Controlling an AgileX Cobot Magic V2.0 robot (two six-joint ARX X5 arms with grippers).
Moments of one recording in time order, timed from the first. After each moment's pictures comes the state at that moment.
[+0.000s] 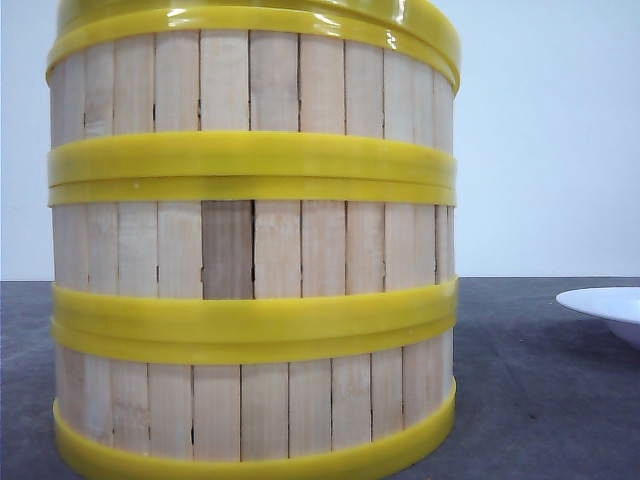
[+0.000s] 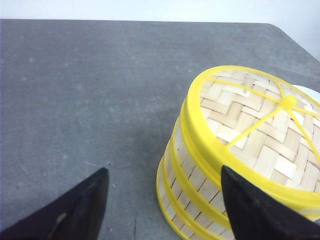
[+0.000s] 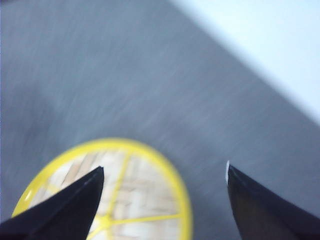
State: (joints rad) left arm -0.48 0.45 0.98 -0.96 -0.03 -0.21; right arm 0.95 1.57 2.27 -1.25 0.26 0.02
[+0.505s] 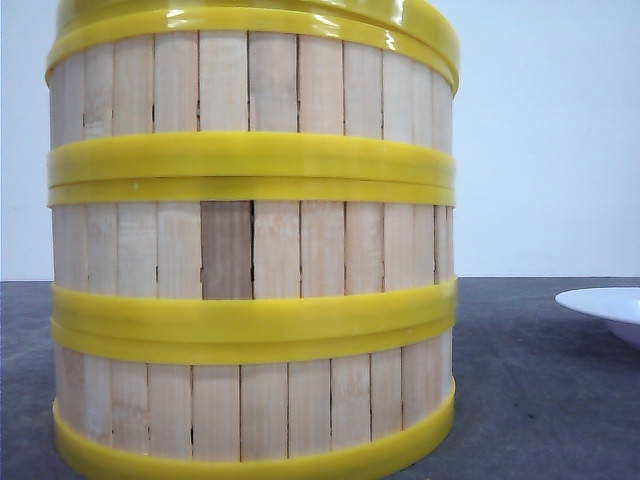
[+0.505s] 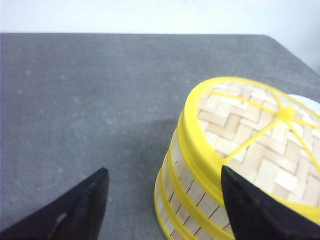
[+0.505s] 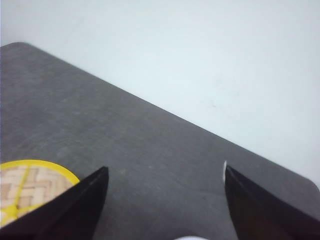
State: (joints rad) left arm -0.48 0.45 0.92 -0.86 -0.02 -0.20; right arm 0.95 1.23 2.19 -1.35 0.58 0.06
